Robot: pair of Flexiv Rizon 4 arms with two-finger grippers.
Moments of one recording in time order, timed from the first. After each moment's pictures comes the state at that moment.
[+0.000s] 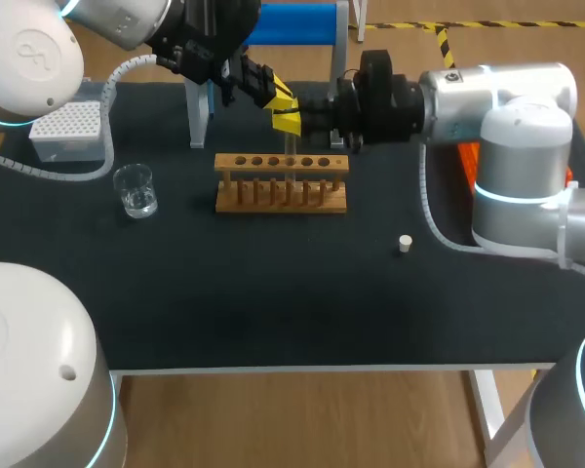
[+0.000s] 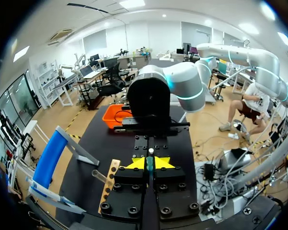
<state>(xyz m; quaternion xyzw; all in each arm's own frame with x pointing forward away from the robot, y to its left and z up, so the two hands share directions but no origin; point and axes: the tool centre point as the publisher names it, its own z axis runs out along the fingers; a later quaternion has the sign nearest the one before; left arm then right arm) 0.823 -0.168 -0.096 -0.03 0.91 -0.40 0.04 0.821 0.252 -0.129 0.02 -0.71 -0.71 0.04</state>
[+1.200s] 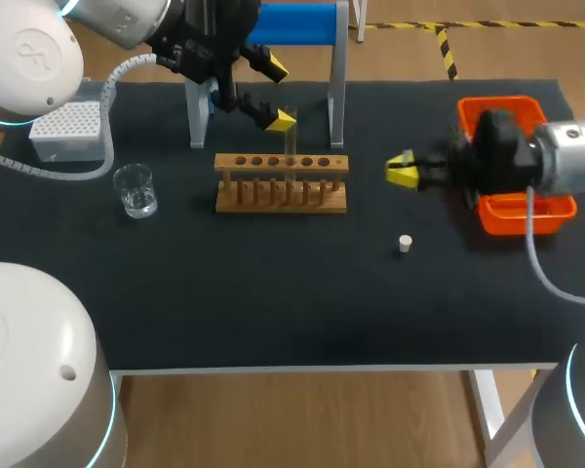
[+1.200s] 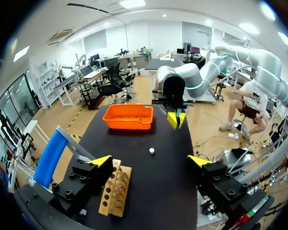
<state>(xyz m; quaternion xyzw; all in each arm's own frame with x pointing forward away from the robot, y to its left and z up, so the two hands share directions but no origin) 0.824 -0.168 -0.096 -0.03 0.91 -0.40 0.05 0.769 0.091 -0.183 0.04 -0.72 -0.70 -0.01</state>
